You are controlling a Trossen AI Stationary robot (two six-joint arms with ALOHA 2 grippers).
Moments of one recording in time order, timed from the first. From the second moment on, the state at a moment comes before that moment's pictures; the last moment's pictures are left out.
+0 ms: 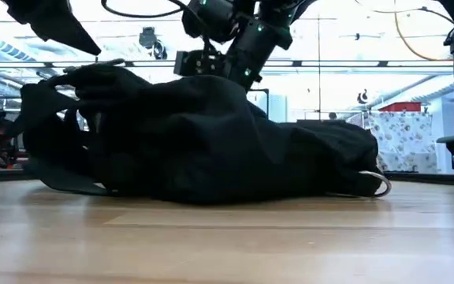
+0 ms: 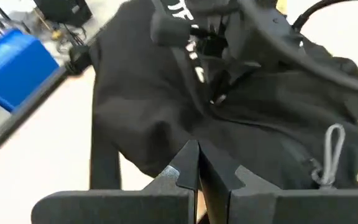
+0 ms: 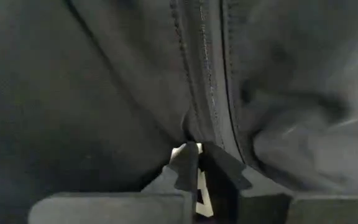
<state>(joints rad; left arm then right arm) -0.63 1.04 0.80 -0.80 -0.82 -0.76 0.02 2.08 1.56 -0.47 0.14 -0.57</state>
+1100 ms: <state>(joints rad) -0.99 1.51 0.80 -0.77 -0.65 -1.51 0.04 1.99 1.56 -0.56 0.21 -0.41</state>
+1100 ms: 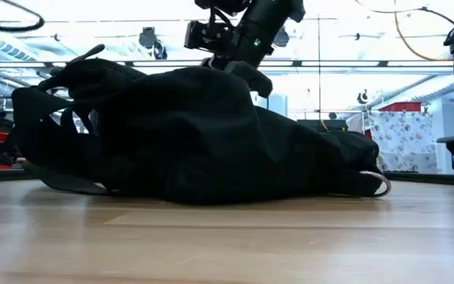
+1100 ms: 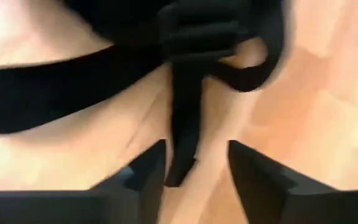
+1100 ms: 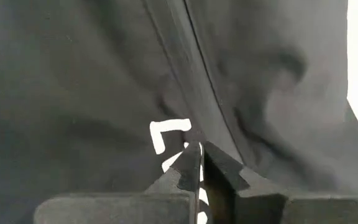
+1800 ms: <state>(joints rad) -1.01 1.56 0.81 -0.54 -0.98 -1.41 0.04 1.99 1.56 -0.55 0.20 -0.41</state>
